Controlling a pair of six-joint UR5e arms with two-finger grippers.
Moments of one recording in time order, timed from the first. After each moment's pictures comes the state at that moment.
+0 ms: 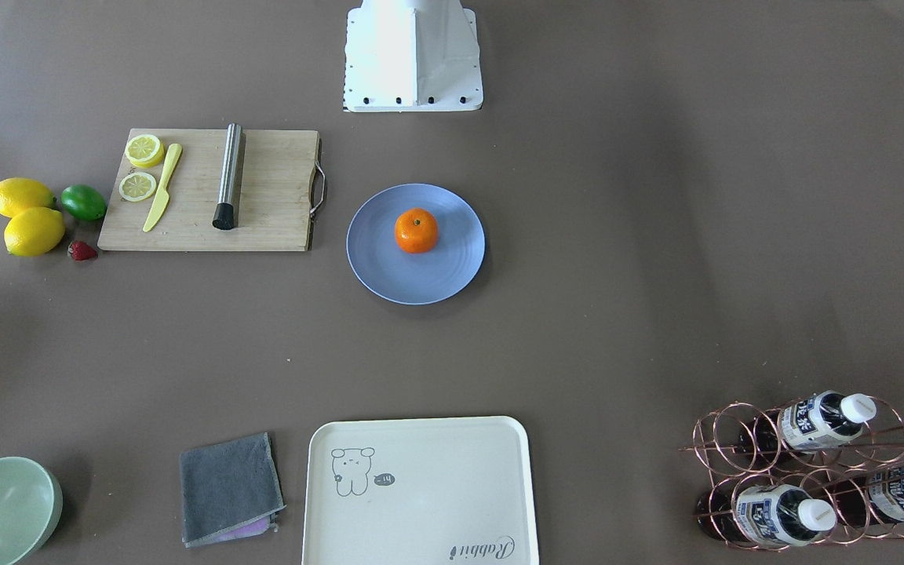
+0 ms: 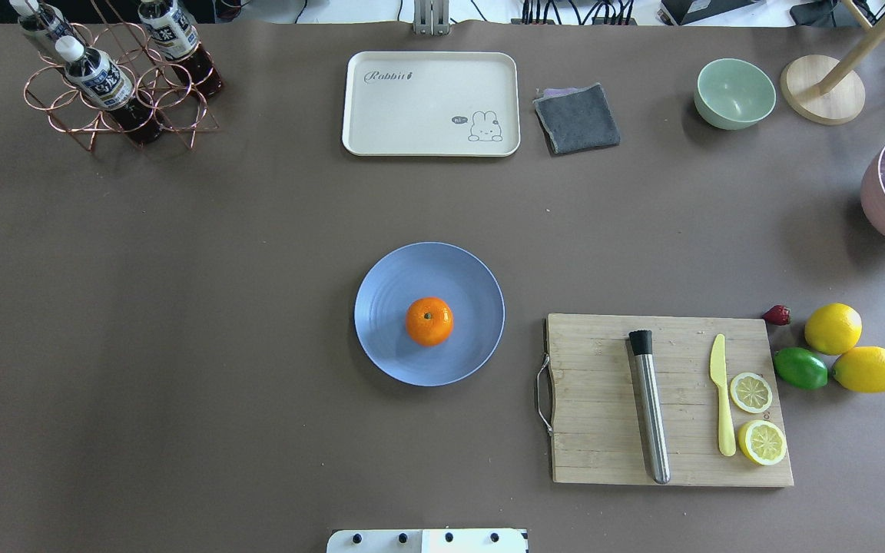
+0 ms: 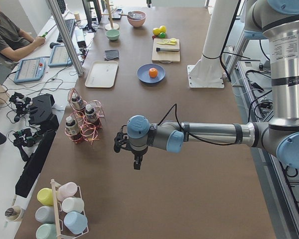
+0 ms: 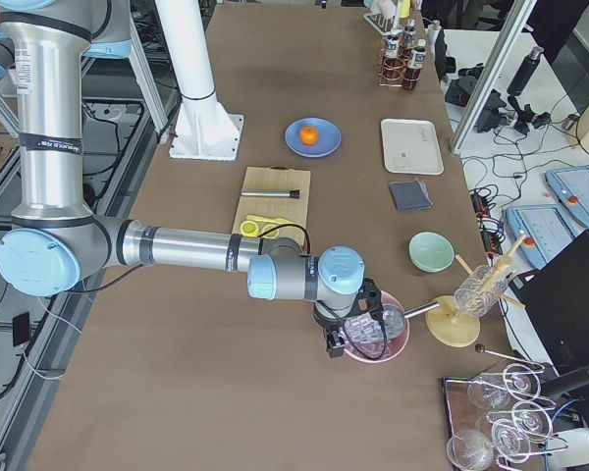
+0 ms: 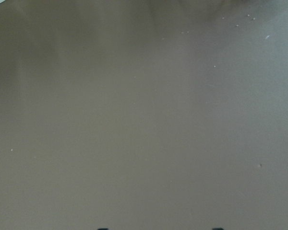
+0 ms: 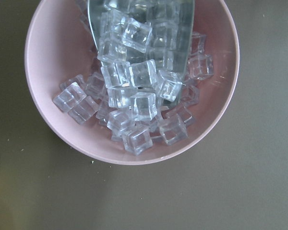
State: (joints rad) left arm -1.47 -1.41 -1.72 -1.79 -2.43 -0.14; right arm 1.56 -1.62 1.55 -1.50 2.34 -0.26
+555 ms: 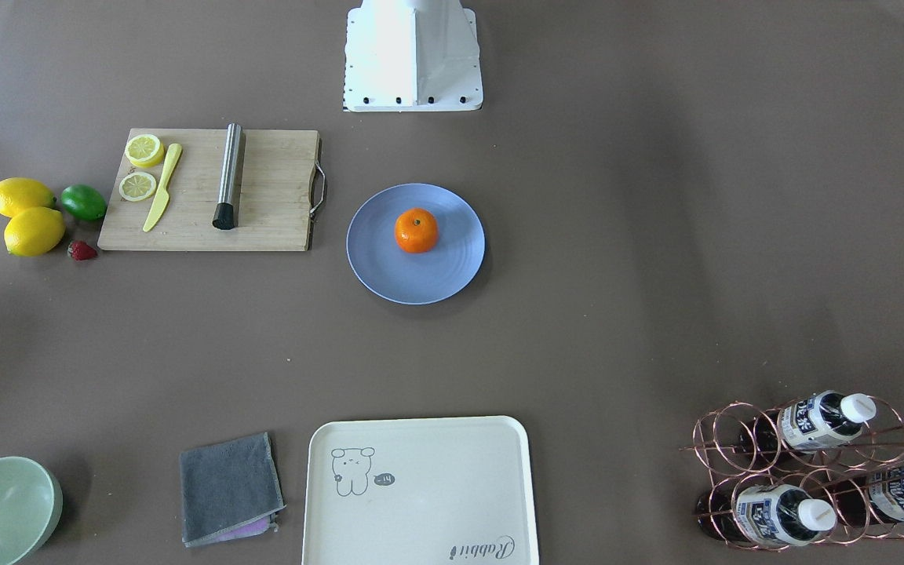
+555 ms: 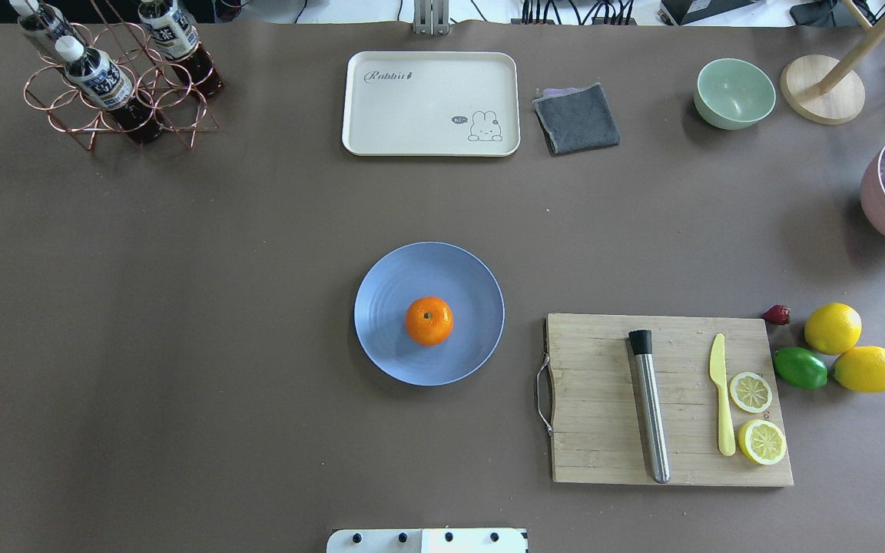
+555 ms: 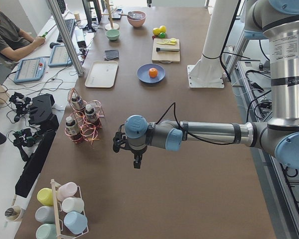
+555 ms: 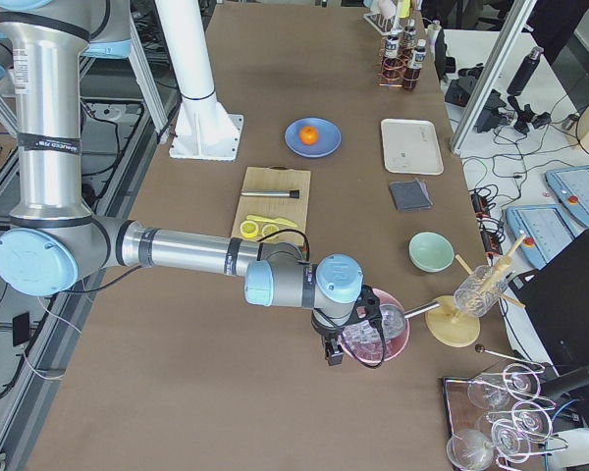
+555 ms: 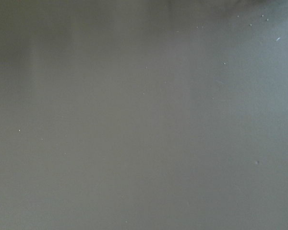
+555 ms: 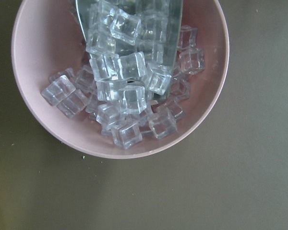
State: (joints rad) left arm -1.47 -1.44 -1.73 -1.71 -2.47 -0.14; right arm 1.57 -1.62 1.53 -1.49 2.33 -0.28
